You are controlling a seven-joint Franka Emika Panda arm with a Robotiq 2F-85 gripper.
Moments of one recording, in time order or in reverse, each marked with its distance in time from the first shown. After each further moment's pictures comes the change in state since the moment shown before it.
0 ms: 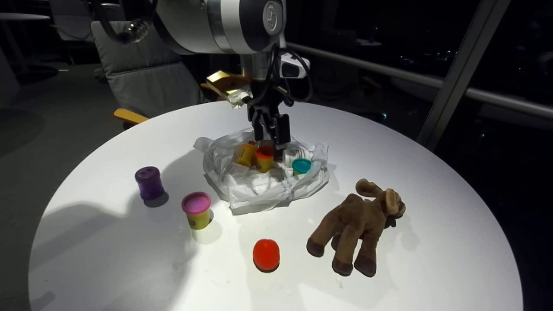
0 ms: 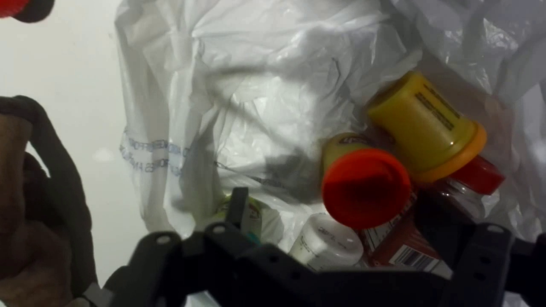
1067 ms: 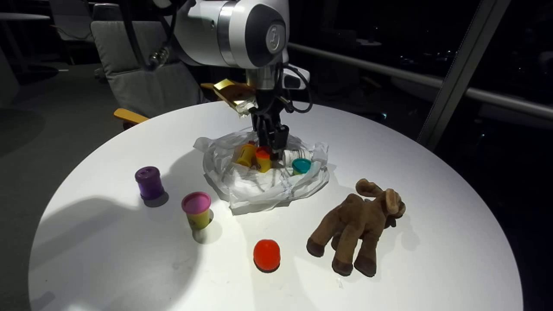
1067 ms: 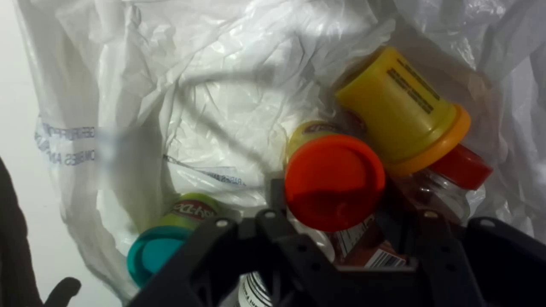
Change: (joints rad) arm 0.001 0.111 0.003 0.123 0.066 -0.003 -0.048
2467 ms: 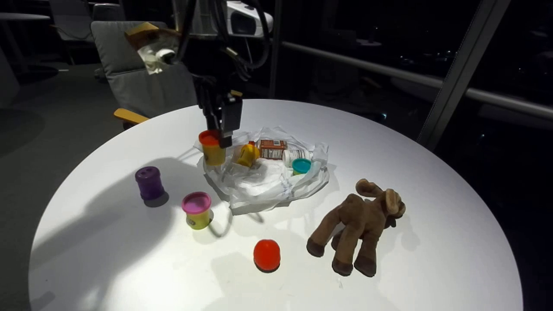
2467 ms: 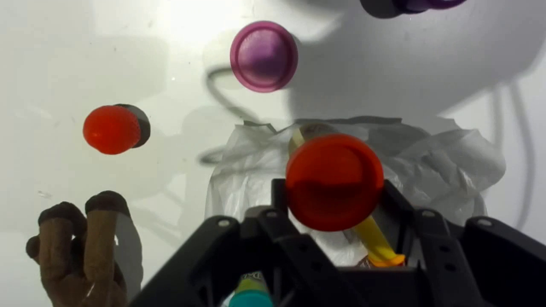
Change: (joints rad) arm 0.026 -0.559 0.033 -0.617 0.010 0.064 -0.062
